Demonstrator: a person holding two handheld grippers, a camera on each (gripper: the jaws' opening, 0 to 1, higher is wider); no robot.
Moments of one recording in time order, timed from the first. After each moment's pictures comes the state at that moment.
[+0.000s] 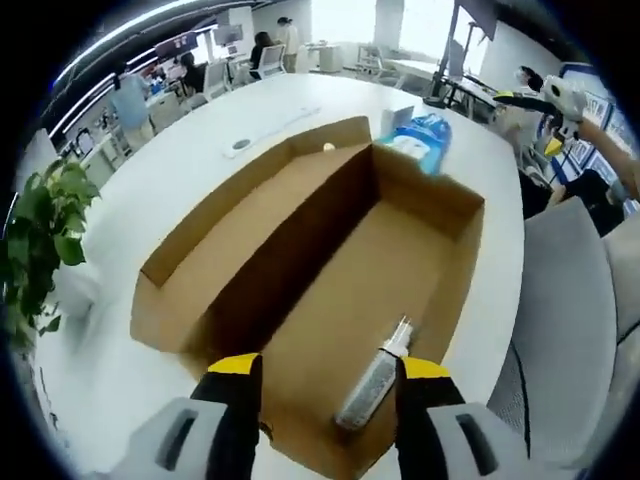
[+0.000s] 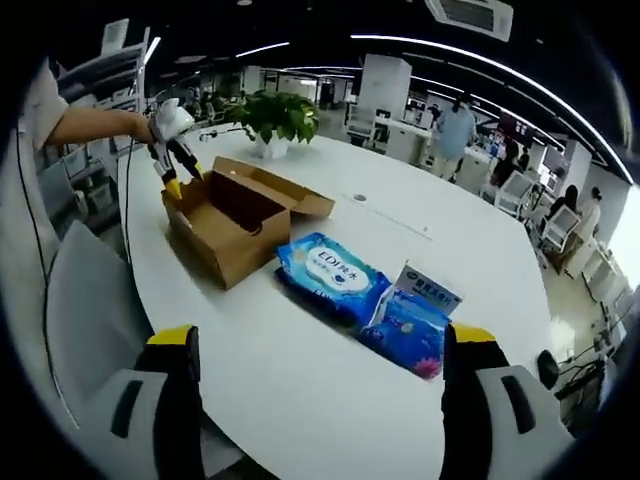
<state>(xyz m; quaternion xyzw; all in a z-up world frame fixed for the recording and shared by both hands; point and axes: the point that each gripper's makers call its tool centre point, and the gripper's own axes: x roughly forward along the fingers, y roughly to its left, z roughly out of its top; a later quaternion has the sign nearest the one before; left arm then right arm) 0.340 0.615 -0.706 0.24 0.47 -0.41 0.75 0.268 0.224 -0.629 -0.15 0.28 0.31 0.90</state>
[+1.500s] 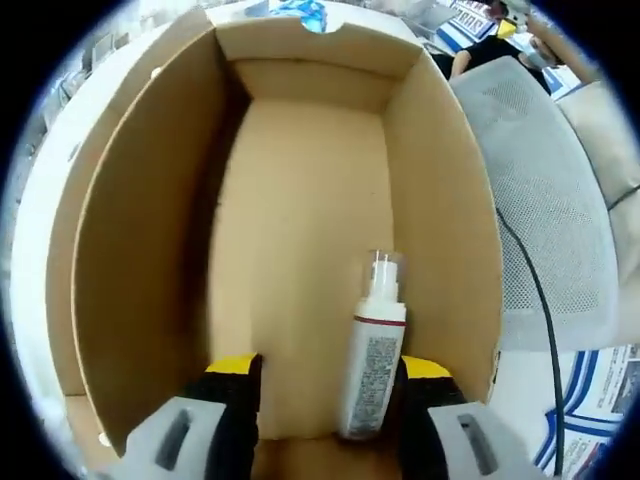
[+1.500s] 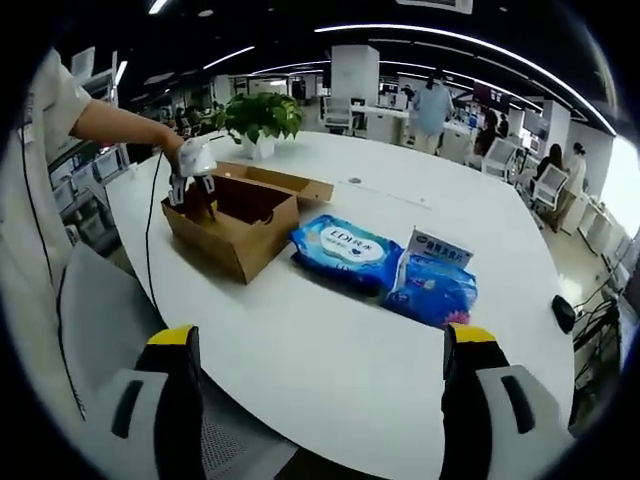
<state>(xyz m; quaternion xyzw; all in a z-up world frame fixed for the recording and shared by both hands) 0.318 0.610 -0.779 0.38 0.53 -0.55 0.52 0.234 0.237 -0.647 -0.09 0.31 0.27 0.91</state>
